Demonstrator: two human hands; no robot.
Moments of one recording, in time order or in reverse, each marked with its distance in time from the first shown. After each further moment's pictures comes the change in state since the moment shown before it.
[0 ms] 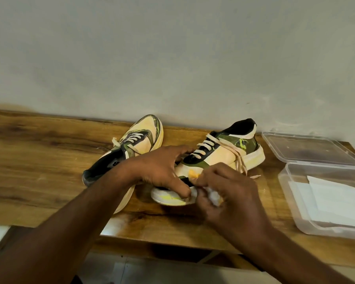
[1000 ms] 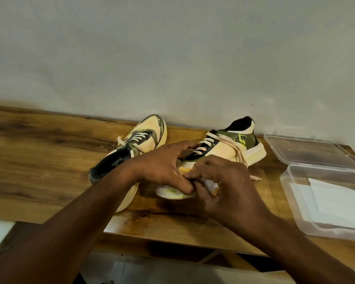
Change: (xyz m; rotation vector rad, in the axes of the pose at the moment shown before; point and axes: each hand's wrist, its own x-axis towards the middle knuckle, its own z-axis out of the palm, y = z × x) left_hand -0.009 0.003 0.000 -0.070 0.056 0.055; right_hand 0.025 -0.009 0.000 0.024 -0.106 -0.043
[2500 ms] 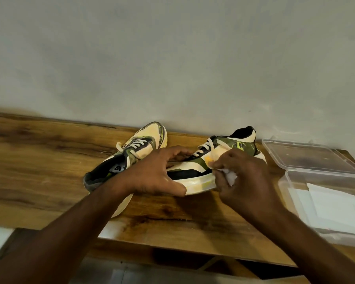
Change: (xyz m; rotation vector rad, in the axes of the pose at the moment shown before) left_hand -0.016 -0.010 0.002 -0.020 0.162 0.027; right_hand 0.002 0.033 -0.013 -0.208 0.104 0.172
